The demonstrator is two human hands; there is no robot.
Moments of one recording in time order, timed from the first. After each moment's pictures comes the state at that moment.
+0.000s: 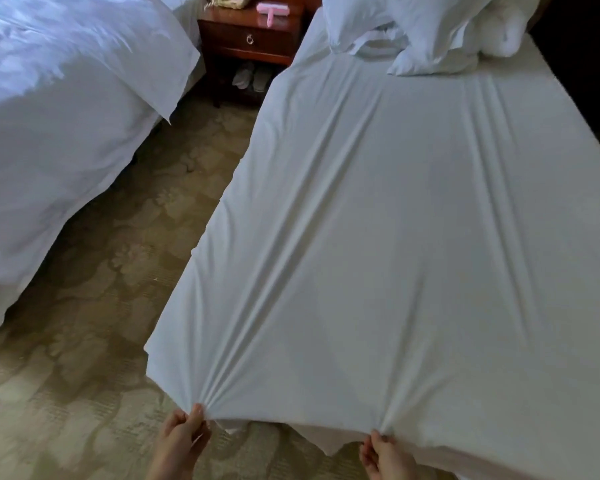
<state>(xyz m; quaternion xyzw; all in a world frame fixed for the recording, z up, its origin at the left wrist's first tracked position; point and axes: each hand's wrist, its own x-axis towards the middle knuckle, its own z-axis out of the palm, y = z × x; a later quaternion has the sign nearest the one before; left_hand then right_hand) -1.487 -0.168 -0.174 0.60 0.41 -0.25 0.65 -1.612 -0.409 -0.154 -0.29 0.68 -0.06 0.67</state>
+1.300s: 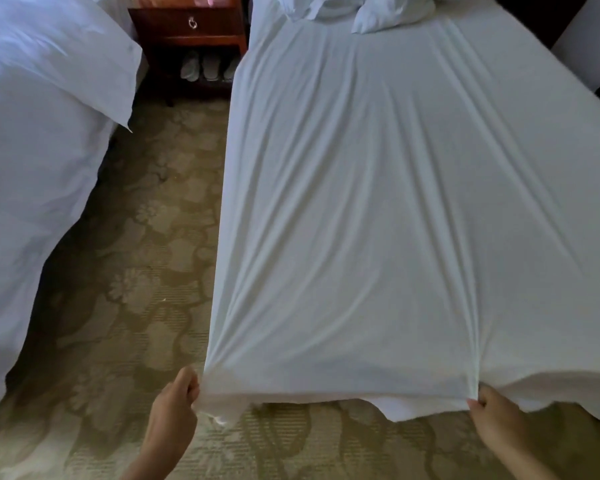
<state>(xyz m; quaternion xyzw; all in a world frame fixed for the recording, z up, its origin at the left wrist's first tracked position) -1.345 -0.032 -0.202 0.93 -0.12 -0.19 0.30 -1.616 -0.383 -0.178 -0.71 0.63 0.14 0.28</state>
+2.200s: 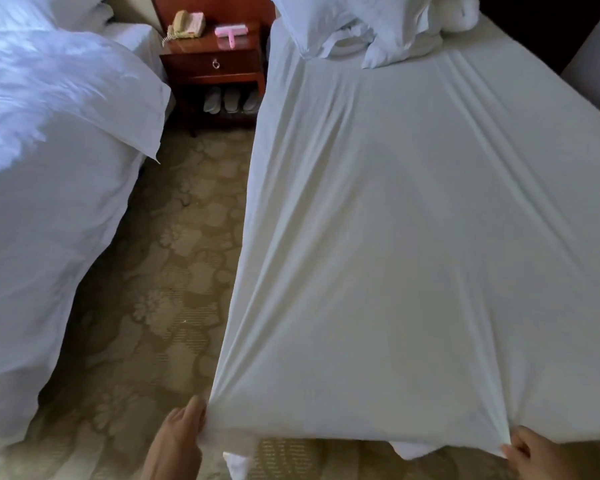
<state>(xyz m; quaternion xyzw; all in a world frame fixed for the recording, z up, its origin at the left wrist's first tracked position) -1.341 -0.018 -0.143 0.93 -0.28 -0.14 0.21 -1.643 -0.399 -0.144 -0.76 0.54 0.23 0.27</state>
